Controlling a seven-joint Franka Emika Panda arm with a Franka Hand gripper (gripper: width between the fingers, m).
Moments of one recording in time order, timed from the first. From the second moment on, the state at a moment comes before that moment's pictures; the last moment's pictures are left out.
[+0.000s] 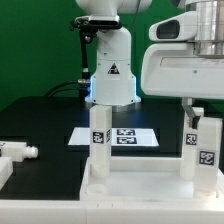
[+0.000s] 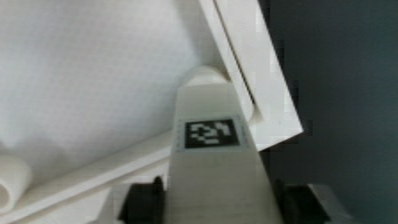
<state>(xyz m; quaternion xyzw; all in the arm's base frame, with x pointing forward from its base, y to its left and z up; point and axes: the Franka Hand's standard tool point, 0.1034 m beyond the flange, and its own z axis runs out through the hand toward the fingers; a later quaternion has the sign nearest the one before) 0.630 0.112 0.125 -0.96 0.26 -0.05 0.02</state>
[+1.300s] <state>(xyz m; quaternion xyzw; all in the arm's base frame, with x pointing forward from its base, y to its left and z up) 0.641 0.127 0.121 -0.54 0.84 -0.01 0.09</state>
